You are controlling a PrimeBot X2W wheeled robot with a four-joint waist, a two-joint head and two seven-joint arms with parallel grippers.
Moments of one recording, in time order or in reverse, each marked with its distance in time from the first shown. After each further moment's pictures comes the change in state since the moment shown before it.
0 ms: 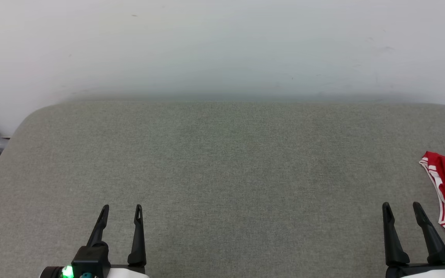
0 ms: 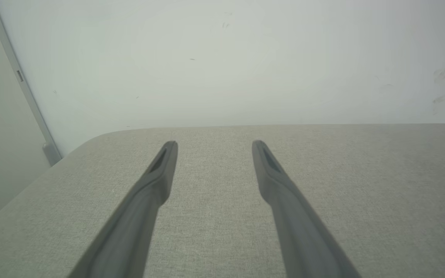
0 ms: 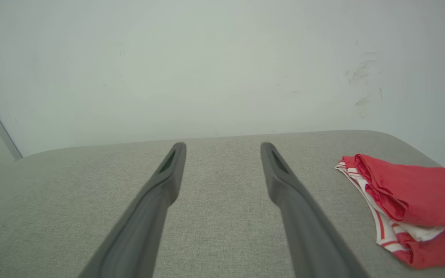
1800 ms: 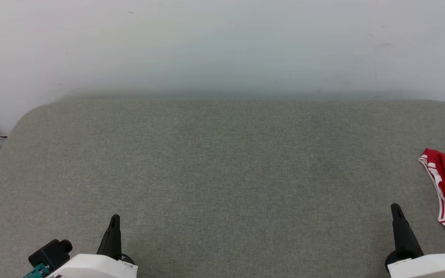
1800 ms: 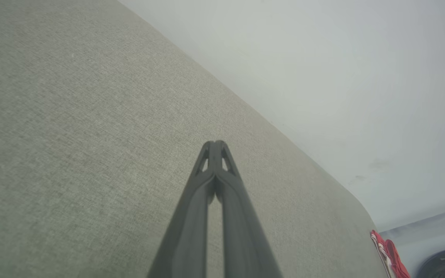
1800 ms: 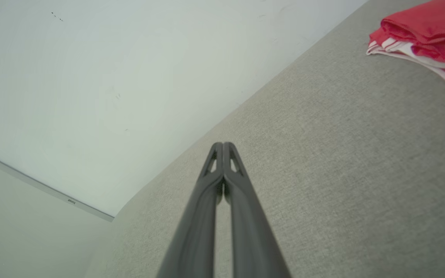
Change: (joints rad) left arm -0.061 -0.024 0.089 0.139 -0.668 -0.098 0.166; right arm -0.073 0.014 0.002 0.137 0.621 0.000 0.159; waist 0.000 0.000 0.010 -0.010
